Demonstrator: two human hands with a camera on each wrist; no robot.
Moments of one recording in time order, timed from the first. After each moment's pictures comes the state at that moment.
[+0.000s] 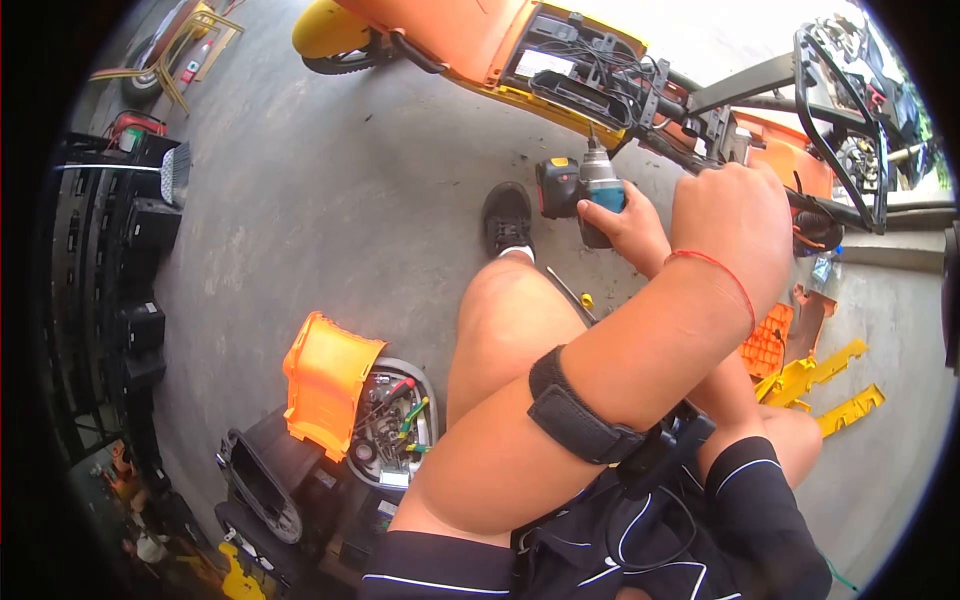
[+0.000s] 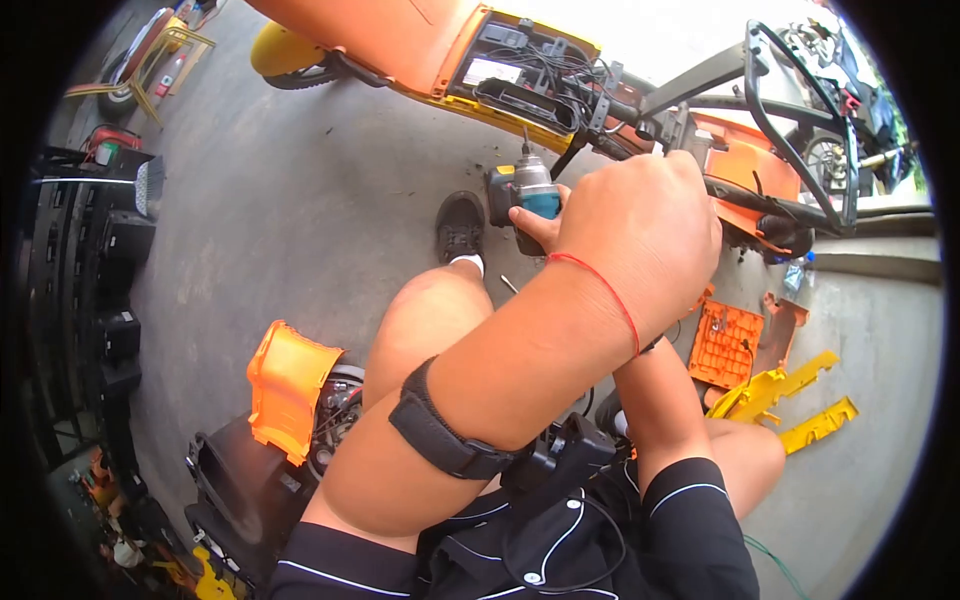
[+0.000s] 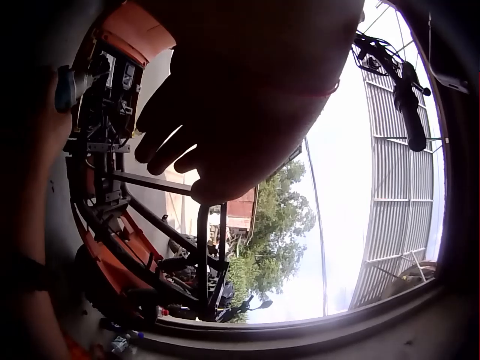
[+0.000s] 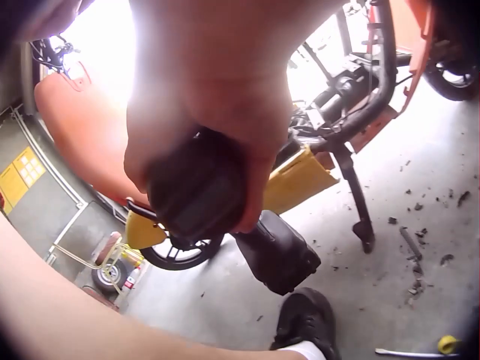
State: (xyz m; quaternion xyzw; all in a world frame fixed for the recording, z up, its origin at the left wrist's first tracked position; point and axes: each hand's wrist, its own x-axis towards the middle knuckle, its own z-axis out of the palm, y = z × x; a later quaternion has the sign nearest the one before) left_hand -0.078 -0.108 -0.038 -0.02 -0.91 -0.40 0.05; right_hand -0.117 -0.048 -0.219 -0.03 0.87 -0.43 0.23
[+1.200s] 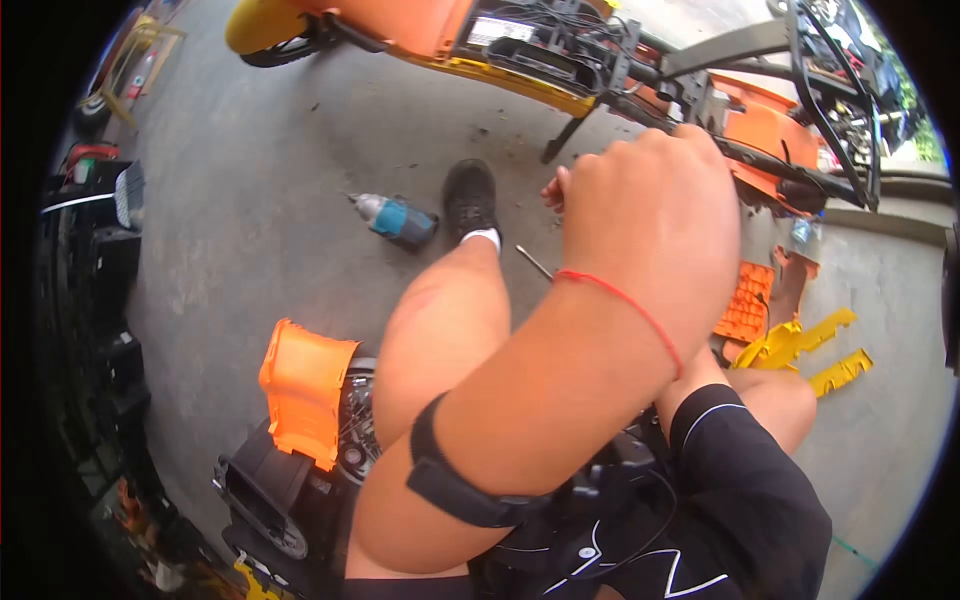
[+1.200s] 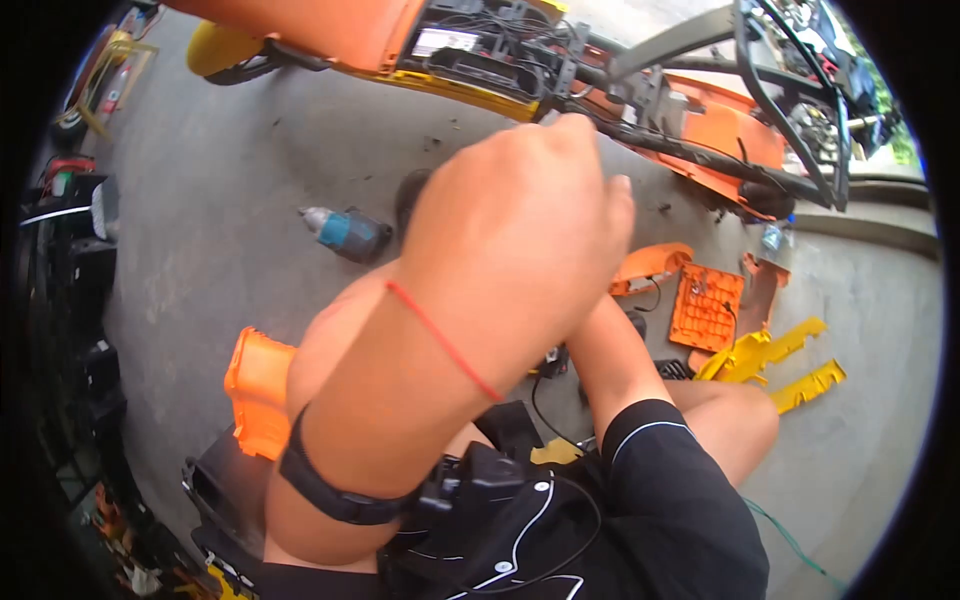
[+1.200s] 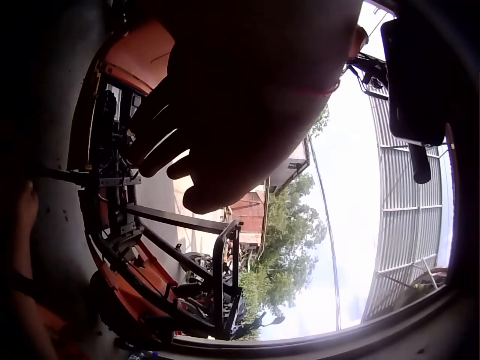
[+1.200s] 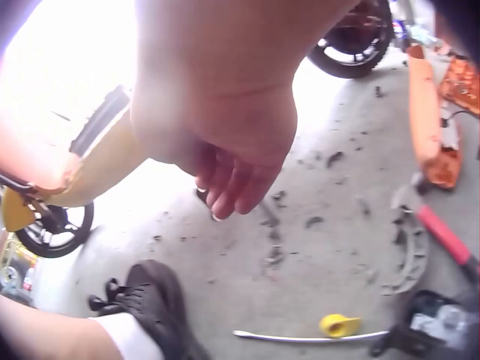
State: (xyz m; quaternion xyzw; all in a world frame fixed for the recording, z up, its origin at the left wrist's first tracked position) left_hand -0.067 -0.161 -0.046 -0.01 -0.94 -0.35 0.03; right_hand -0.134 -0.037 -0.378 0.10 0.77 -0.57 0.28
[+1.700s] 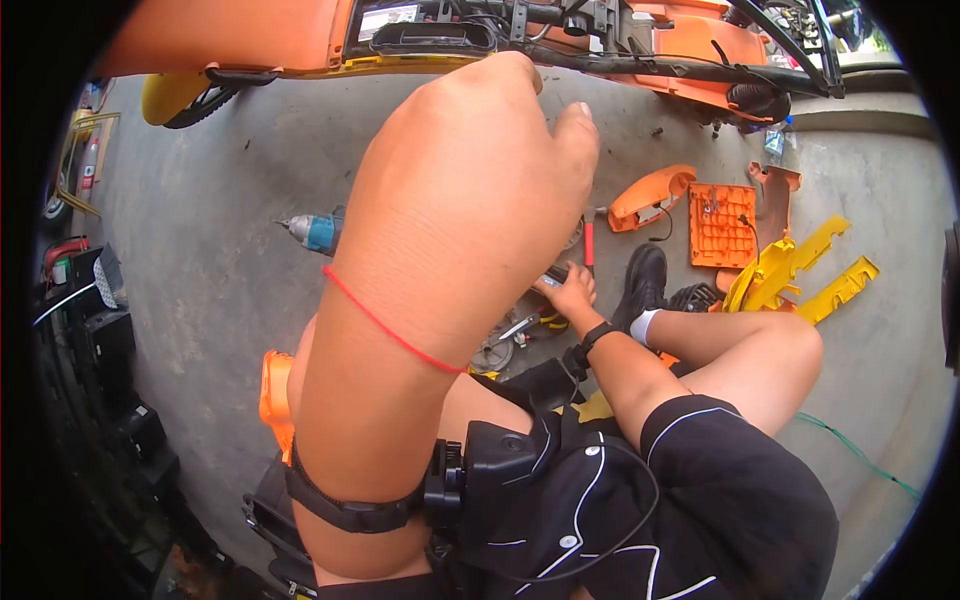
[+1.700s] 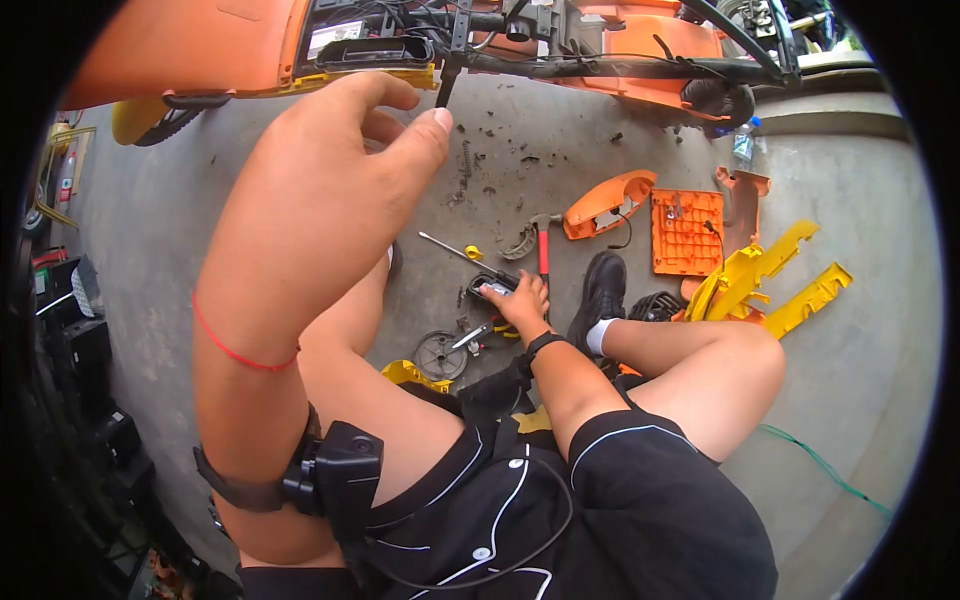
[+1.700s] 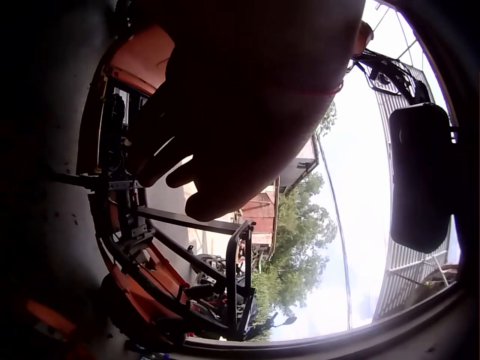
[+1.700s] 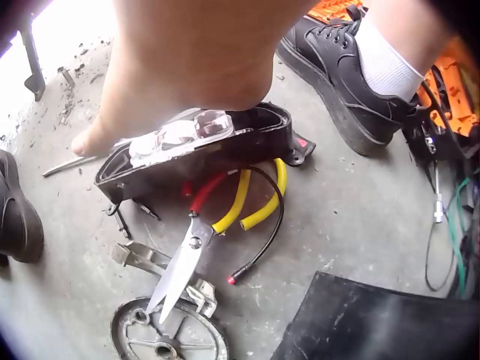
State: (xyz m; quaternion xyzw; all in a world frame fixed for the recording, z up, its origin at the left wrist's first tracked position) left_hand -0.069 -0.163 -0.050 -0.03 -0.92 -0.39 -0.04; right_hand 0.085 0.068 -0.436 0.27 0.89 -0.18 0.31
